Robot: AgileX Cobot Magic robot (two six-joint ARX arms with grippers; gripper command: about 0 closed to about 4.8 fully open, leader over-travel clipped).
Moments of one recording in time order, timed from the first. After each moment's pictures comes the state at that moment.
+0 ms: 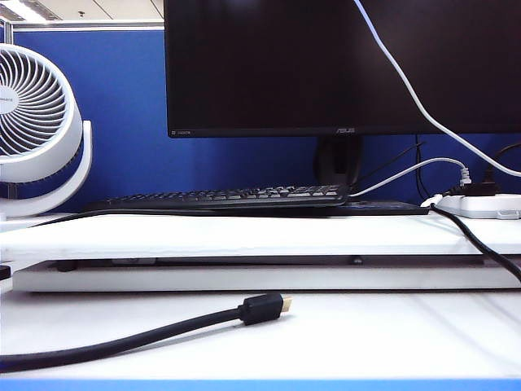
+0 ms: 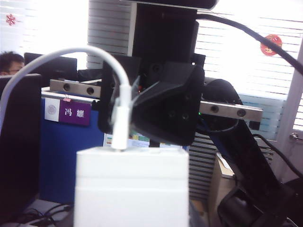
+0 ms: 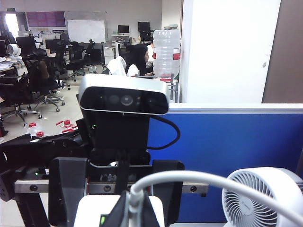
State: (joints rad) left arm -0.54 1.30 1.69 0.02 0.87 -0.34; right arm 0.51 1.74 2.61 -0.78 -1.07 0.03
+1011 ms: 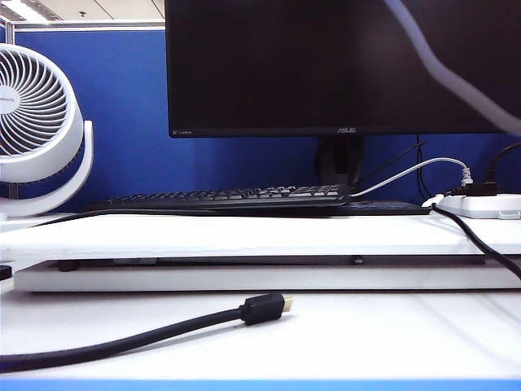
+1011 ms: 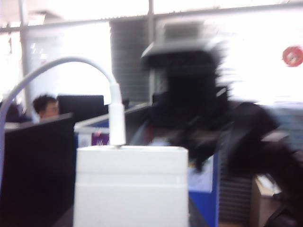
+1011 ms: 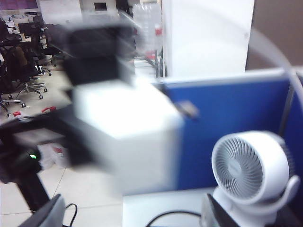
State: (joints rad) left arm -0.54 1.29 1.70 0.06 0.79 -0.26; right arm 0.44 1.66 2.59 -0.91 -1.03 0.01
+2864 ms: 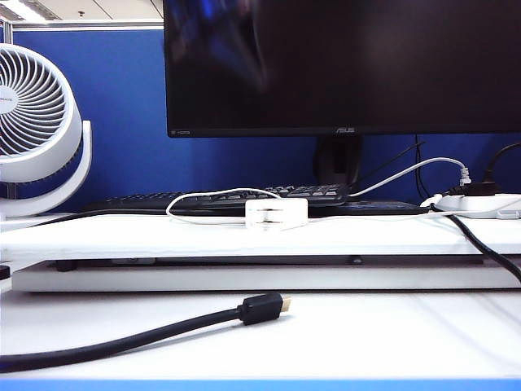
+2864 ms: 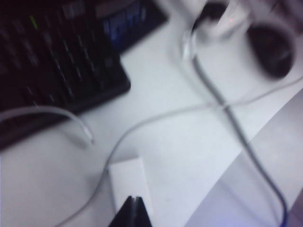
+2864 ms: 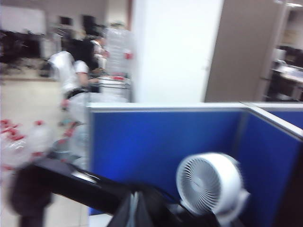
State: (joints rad) left arm -0.61 1.69 1.71 -0.75 0.26 0.05; right arm 0.44 1.49 2.59 -0.94 -0.87 -0.01
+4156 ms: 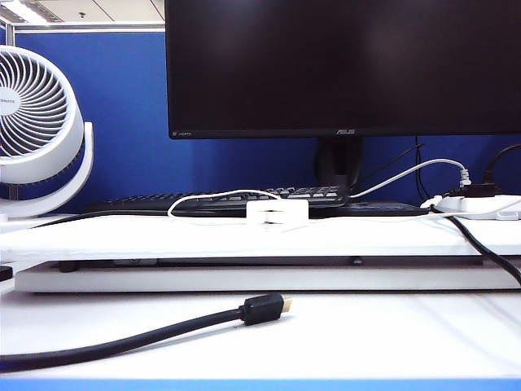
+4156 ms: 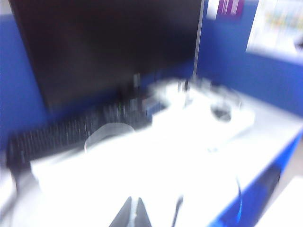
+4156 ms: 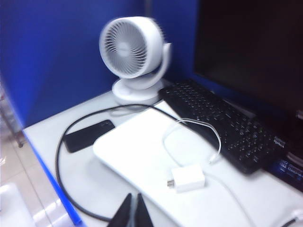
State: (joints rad) left arm -0.61 0.44 1.51 -1.21 0.11 0.06; right arm 0.51 0.63 1.32 -0.88 -0.31 -0.03
